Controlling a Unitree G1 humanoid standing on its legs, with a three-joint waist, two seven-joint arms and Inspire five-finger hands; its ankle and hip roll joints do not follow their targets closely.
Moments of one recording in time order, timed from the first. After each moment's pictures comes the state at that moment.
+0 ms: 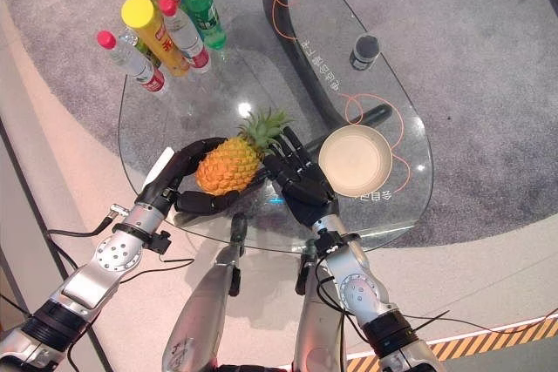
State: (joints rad) left arm -0.28 0.66 -0.41 0.04 -0.15 -0.15 0.14; right arm -0.24 -0.40 0.36 0.13 1.30 -0.15 0.23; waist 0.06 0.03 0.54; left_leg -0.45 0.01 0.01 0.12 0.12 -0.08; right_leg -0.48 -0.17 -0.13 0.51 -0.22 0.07
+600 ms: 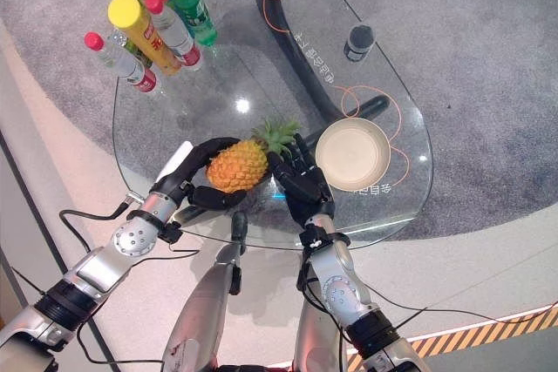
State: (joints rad) left arm -0.44 0.66 -0.55 0.10 0.02 -0.03 0.17; right arm -0.26 -0.32 0.44 0.13 1.17 -0.28 -0.17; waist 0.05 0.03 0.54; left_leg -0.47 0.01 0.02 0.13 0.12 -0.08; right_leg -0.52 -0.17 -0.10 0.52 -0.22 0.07
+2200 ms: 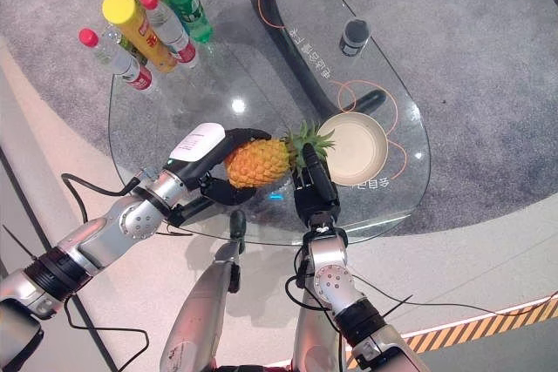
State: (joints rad) left arm -0.66 0.78 -0.73 0.12 0.21 -0.16 0.15; right arm -0.34 -0.27 0.46 0.23 1.66 -0.46 -0.24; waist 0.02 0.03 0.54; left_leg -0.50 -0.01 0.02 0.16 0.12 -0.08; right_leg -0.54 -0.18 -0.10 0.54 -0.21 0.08
